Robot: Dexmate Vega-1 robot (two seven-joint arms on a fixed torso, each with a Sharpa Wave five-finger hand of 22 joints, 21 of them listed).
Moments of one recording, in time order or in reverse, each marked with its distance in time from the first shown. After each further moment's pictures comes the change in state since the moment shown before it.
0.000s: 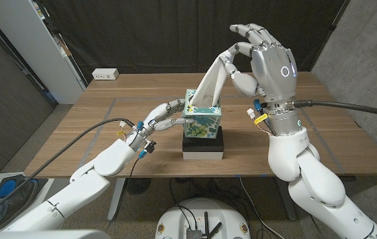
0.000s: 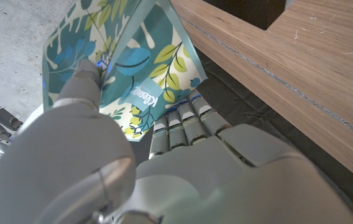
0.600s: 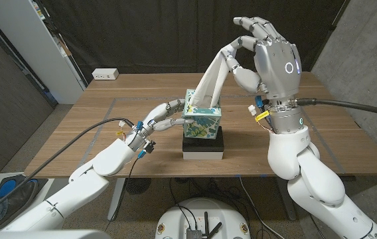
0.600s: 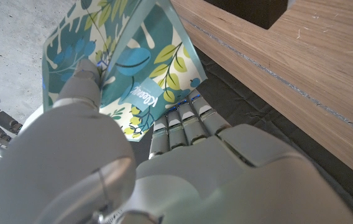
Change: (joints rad) left arm 0.002 0.005 -0.005 0.000 -0.003 -0.010 -0.013; left_hand 0.000 0.000 0.000 0.000 0.000 0.000 0.000 -0.002 0.000 0.006 -0.005 -0.004 0.004 0.000 0.000 0.000 0.000 0.000 0.000 0.000 0.000; right arm 0.013 0.007 -0.004 -0.013 -0.002 -0.013 -0.013; right_hand -0.009 -0.009 0.000 0.000 0.000 0.002 -0.002 0.005 -0.005 0.002 0.002 0.000 0.008 0.011 0.000 0.002 0.005 0.055 -0.026 0.016 0.005
